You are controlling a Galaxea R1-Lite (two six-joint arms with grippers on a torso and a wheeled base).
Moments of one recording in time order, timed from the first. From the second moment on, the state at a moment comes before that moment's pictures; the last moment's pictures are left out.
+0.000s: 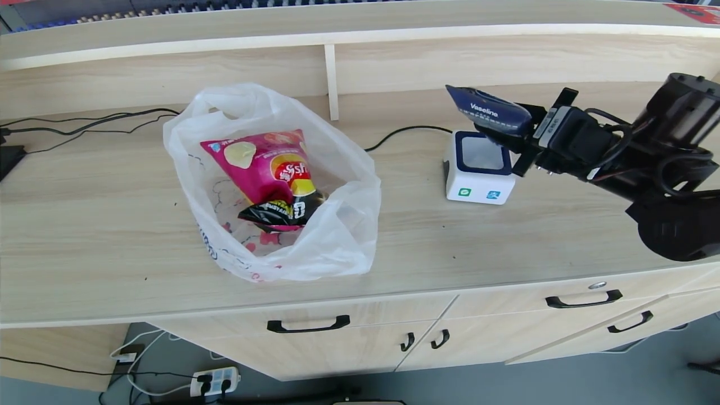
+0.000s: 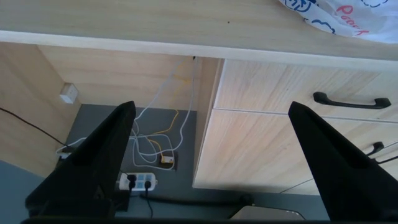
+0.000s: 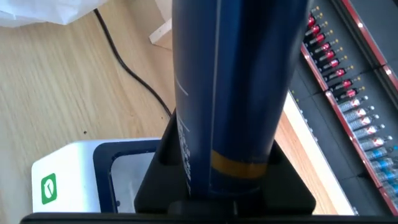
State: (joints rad) left arm 0.00 0.00 0.00 -0.02 0.07 -0.03; right arm 0.21 1.82 -1.11 -1.01 0.63 -1.06
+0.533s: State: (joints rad) left arm 0.00 0.00 0.00 -0.02 0.07 -0.02; right arm 0.16 1.84 -1.13 -1.01 0.68 -1.07
